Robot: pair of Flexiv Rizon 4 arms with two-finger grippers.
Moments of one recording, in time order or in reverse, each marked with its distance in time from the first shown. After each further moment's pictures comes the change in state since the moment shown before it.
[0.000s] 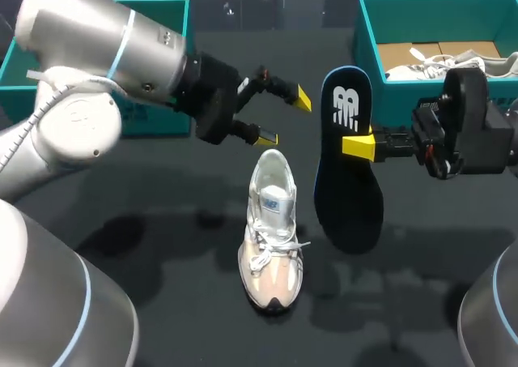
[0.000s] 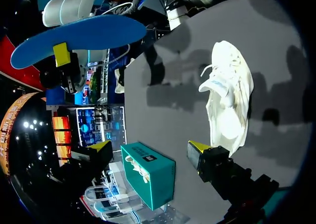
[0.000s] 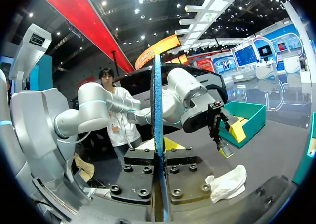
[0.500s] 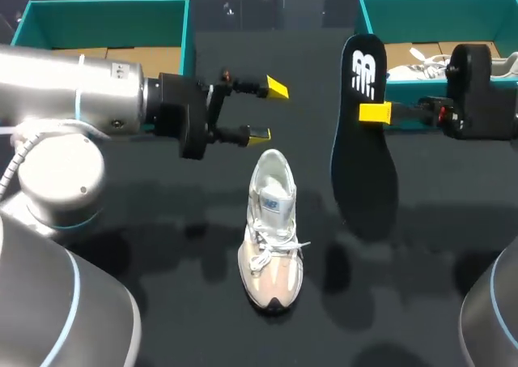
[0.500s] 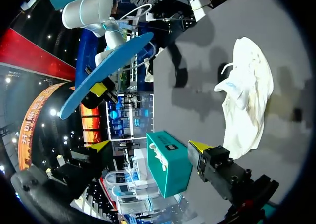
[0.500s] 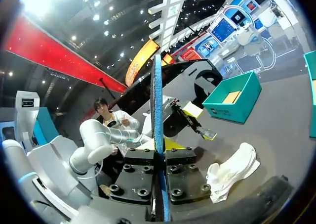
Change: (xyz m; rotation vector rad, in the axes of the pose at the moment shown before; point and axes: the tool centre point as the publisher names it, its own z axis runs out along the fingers) left arm -0.006 -0.005 -0.031 -0.110 -0.282 -0.035; right arm -0.058 0.012 -0.025 -0.040 0.013 0.393
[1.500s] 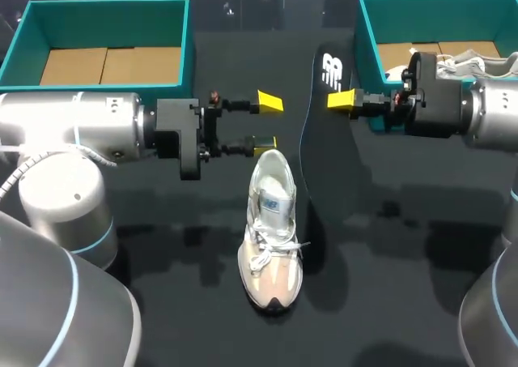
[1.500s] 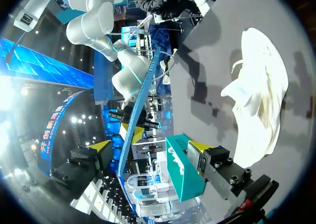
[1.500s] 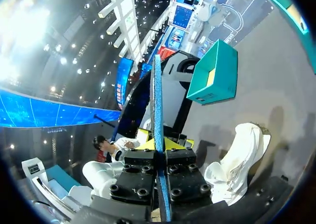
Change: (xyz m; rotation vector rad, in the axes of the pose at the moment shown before) left arm 0.003 -0.016 0.000 0.035 -0.192 0.071; right arm -0.087 0.008 0.032 -0.078 -0.047 0.493
